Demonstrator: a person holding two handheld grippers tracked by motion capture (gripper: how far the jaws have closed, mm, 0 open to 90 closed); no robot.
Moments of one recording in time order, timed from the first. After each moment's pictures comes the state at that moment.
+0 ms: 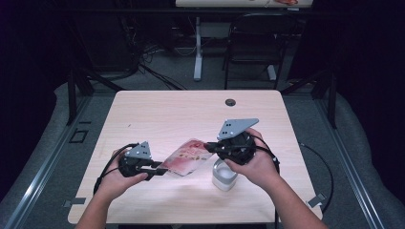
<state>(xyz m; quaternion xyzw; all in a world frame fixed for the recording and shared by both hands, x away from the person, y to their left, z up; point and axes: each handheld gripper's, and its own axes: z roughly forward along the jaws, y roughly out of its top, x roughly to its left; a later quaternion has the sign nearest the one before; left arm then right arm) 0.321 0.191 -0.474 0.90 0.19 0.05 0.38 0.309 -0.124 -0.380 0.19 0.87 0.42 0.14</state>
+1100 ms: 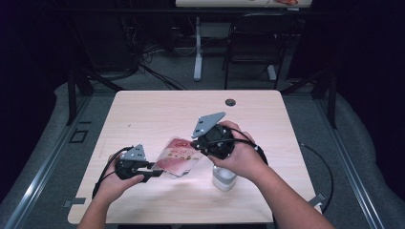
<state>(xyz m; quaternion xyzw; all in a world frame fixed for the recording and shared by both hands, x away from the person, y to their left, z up) 0.324 0.209 -0.498 0.89 0.23 0.05 0.39 0.318 -0.076 -0.367 0.14 0.91 0.34 0.17</state>
